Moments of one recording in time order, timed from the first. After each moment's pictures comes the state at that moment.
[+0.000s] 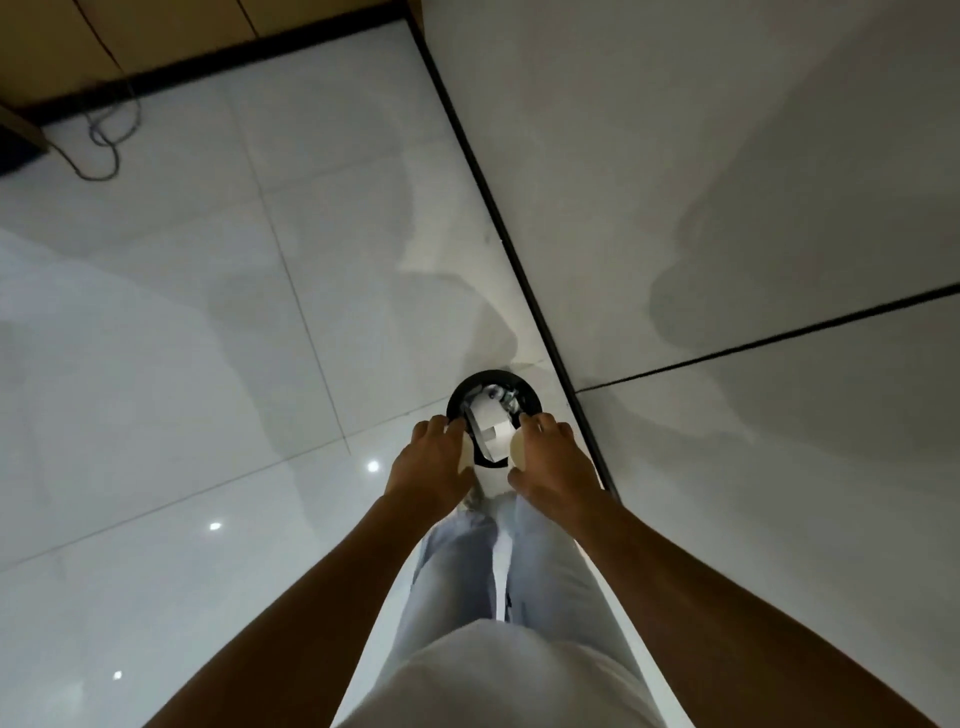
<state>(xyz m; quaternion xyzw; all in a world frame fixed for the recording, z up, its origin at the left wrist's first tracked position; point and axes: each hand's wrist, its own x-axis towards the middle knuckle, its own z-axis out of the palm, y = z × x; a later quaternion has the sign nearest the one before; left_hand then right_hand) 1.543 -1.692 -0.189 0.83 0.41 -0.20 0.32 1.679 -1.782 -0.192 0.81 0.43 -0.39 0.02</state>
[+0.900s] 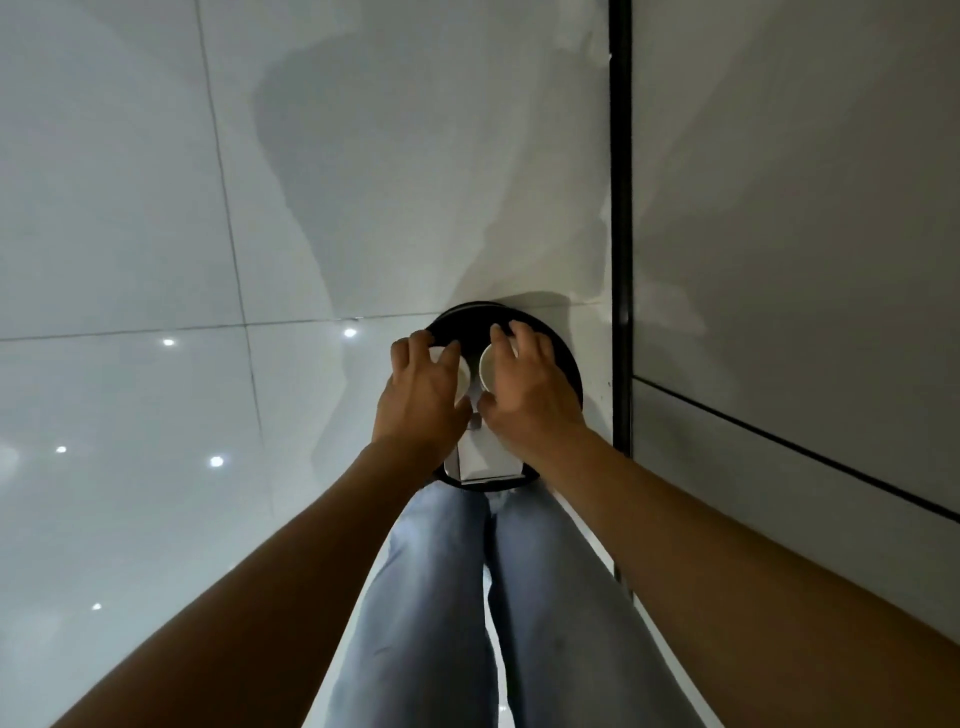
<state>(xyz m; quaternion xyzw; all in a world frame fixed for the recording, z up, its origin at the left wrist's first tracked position) 1.615 -1.667 -0.573 0.74 0.56 -0.17 0.33 1.739 -1.698 -0.572 0.73 0.58 -0.37 0.05</state>
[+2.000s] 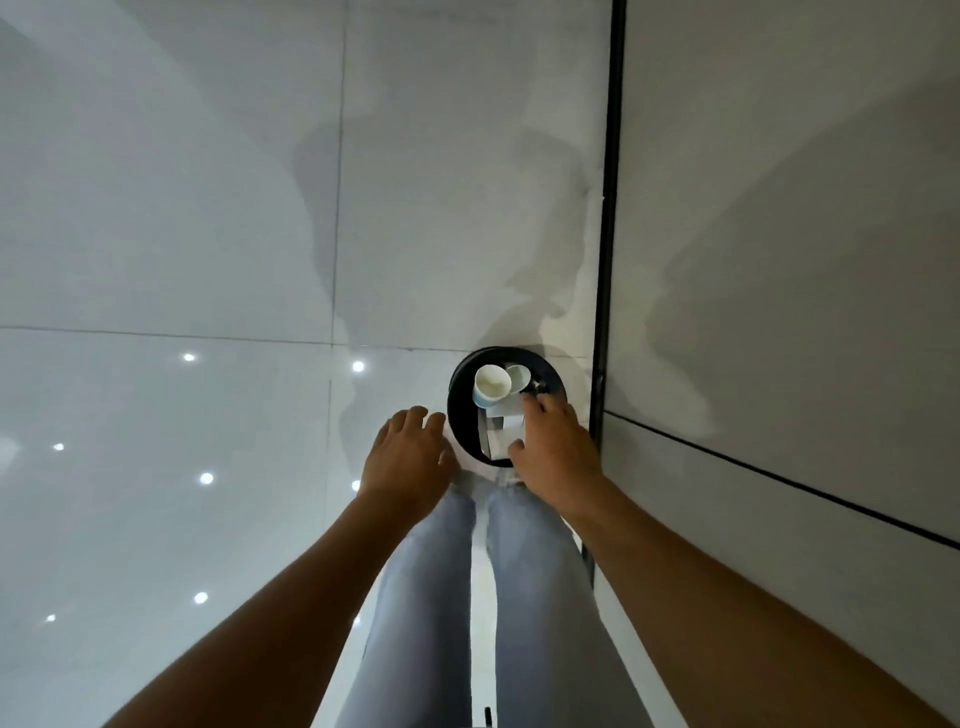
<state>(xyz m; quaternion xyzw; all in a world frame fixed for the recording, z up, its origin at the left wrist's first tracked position) 1.535 -1.699 -0.349 0.72 0.57 -0.18 0.35 1.709 -1.711 -0.345 0.72 0.55 -0.39 0.14</state>
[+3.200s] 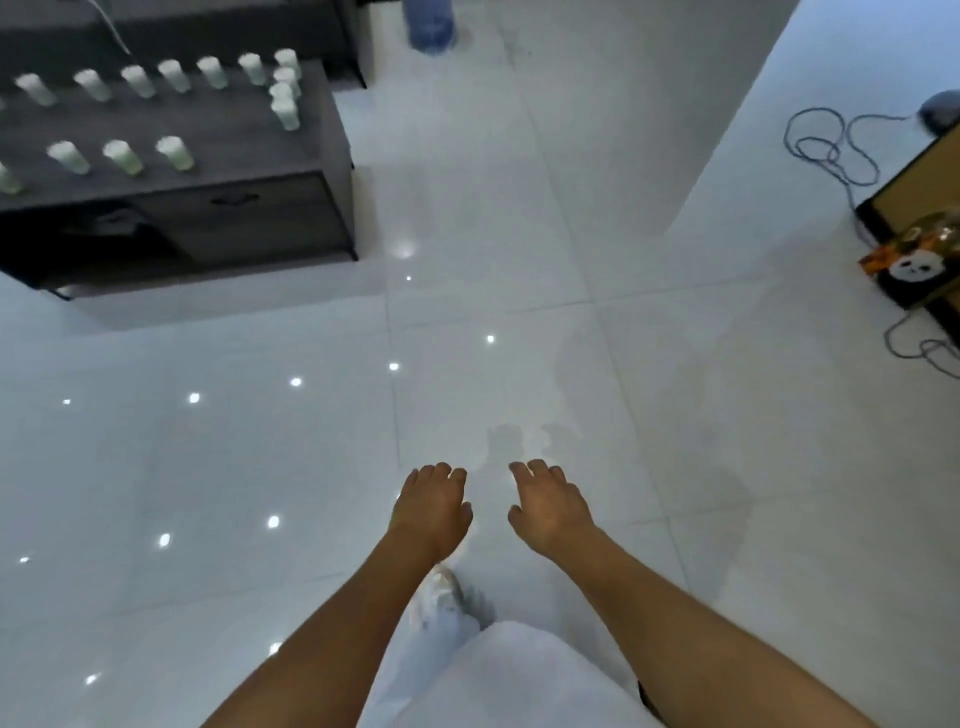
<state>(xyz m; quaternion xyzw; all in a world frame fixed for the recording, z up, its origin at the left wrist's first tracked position) 1.171 -2.104 -0.085 0.27 0.92 0.02 0.27 1.230 -1.953 -0.087 0.12 0.94 -0.17 0.26</state>
